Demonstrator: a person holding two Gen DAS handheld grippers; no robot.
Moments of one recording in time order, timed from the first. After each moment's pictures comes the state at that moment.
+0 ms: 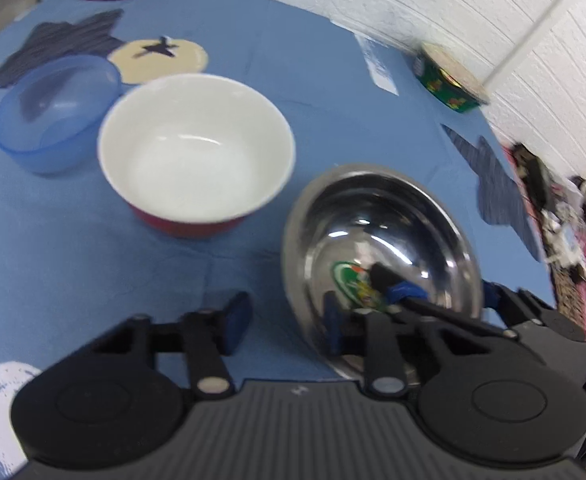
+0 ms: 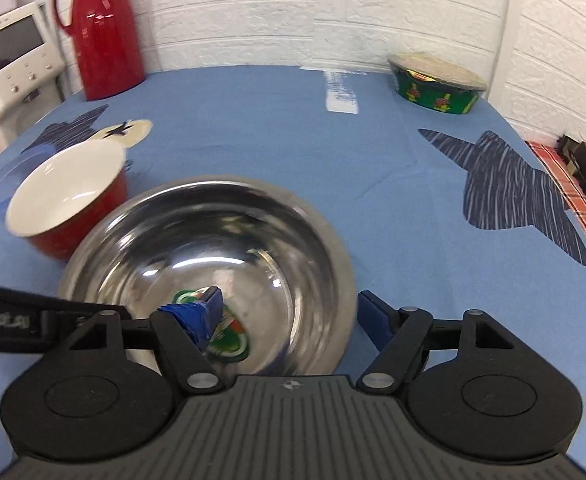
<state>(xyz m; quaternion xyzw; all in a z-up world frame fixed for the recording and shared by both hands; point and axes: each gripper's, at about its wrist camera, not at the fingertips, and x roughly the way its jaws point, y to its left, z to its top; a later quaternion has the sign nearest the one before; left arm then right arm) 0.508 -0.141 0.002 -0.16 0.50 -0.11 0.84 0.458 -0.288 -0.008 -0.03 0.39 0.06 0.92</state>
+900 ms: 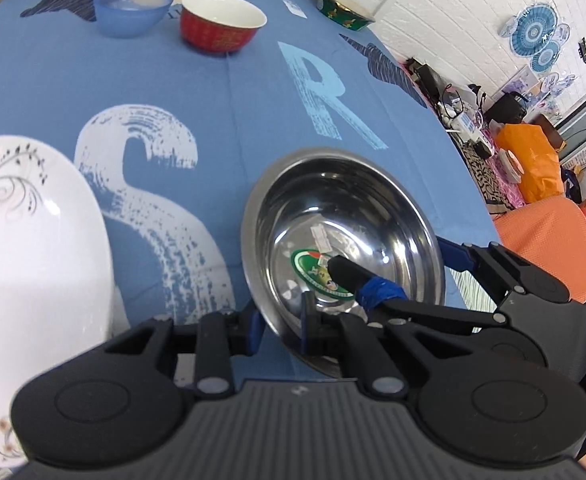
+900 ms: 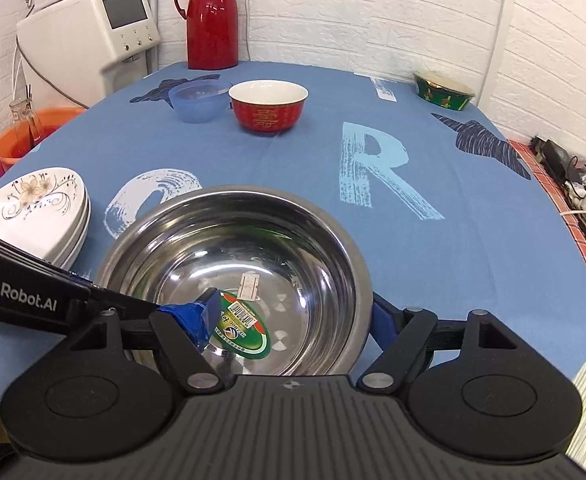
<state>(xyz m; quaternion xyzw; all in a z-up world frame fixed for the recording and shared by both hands) 0.271 -0.057 0.010 -0.13 0.50 -0.24 0.82 0.222 -0.206 0.020 -0.06 0.37 0.06 0.93</state>
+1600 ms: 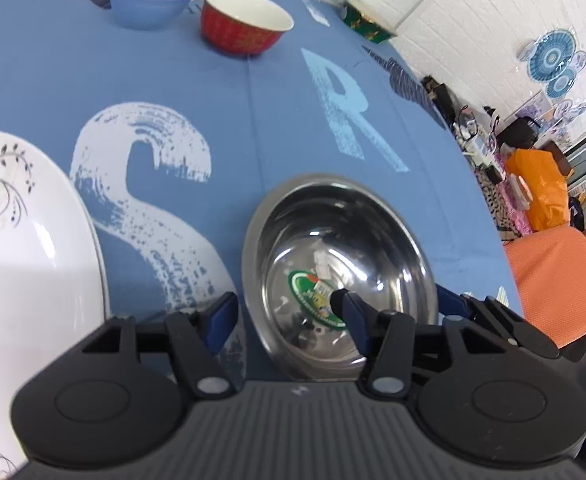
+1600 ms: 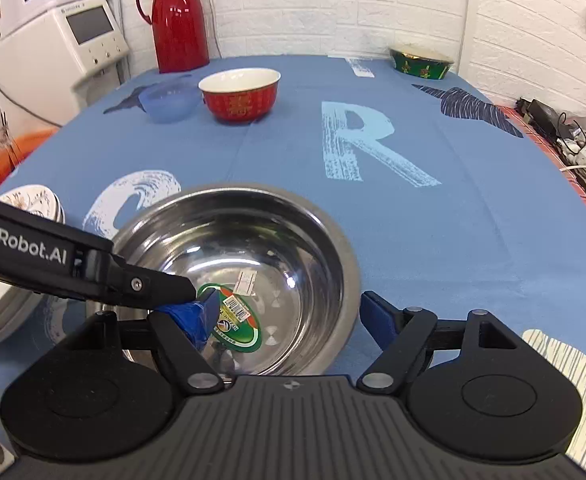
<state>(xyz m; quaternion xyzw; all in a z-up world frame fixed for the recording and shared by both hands) 0.293 -0.053 -0.003 -0.16 0.49 -0.23 0.83 0.222 -0.212 0.000 0.00 0.37 0.03 0.93</state>
